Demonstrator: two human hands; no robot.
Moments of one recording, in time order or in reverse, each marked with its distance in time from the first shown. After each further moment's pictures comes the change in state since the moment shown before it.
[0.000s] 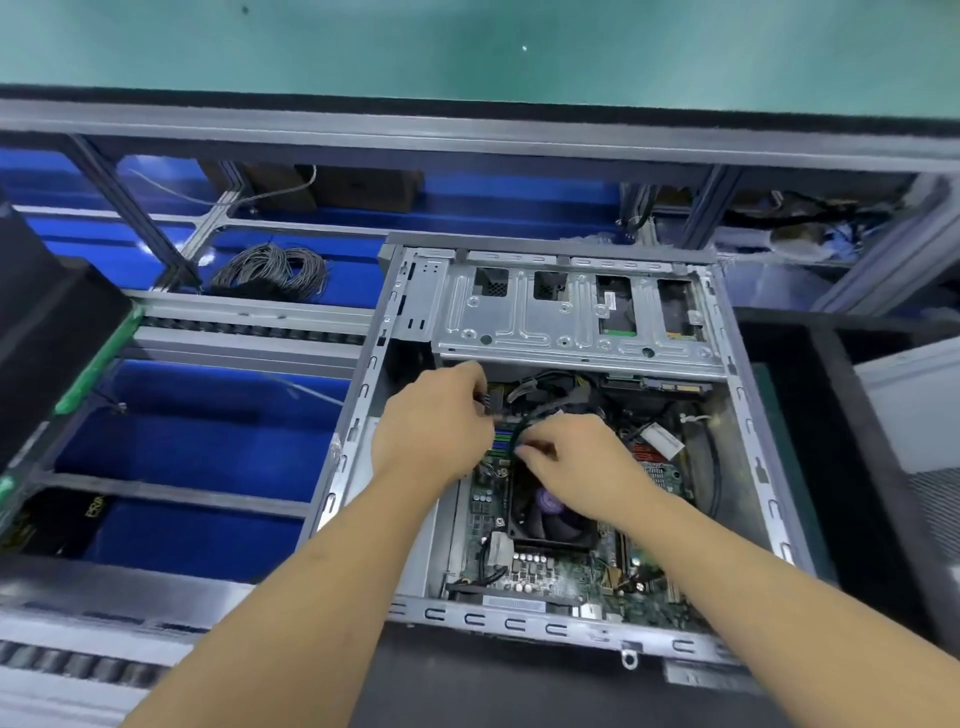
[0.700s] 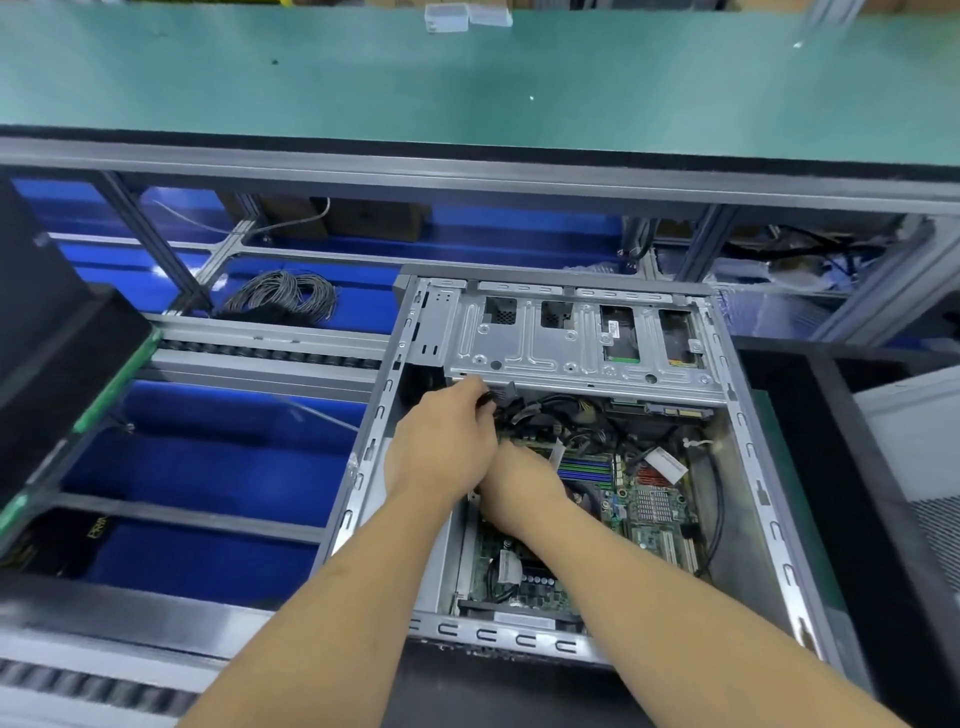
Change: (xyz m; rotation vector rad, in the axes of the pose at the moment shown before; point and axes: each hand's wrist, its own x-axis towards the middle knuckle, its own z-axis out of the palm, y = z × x) left_hand 0.000 -0.003 0.003 -0.149 0.134 -0.041; right_hand 0.040 -0.051 0.044 -0.293 -0.238 0.109
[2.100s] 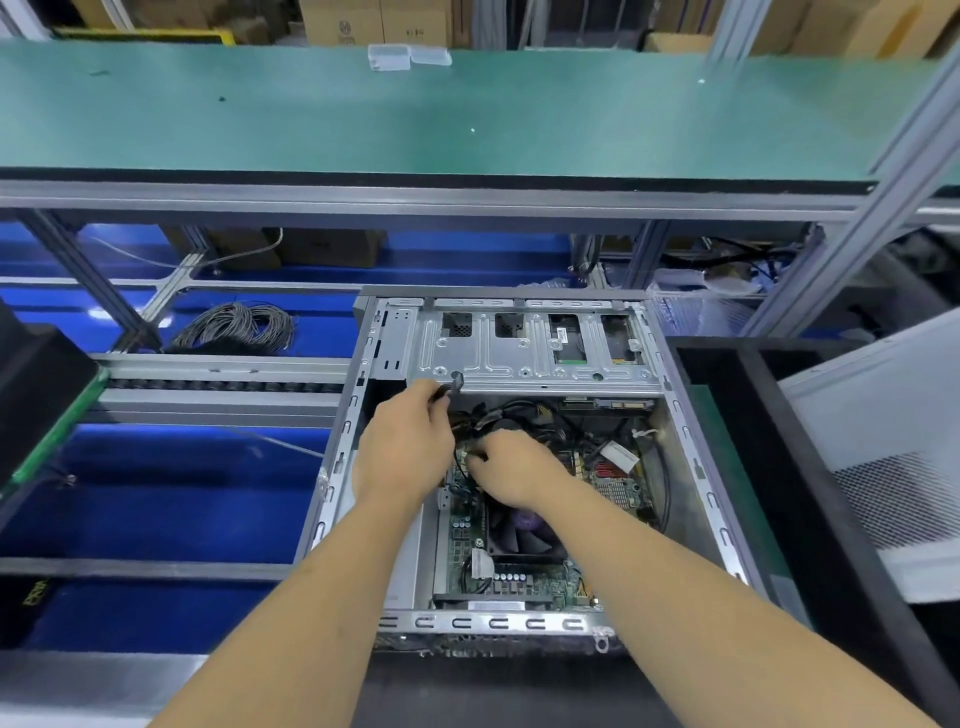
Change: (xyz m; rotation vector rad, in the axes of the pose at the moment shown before) left_hand 0.001 0.000 -0.004 -0.197 0.051 0.008; right_hand -0.008 0.037 -0.017 0.260 0.033 0.136
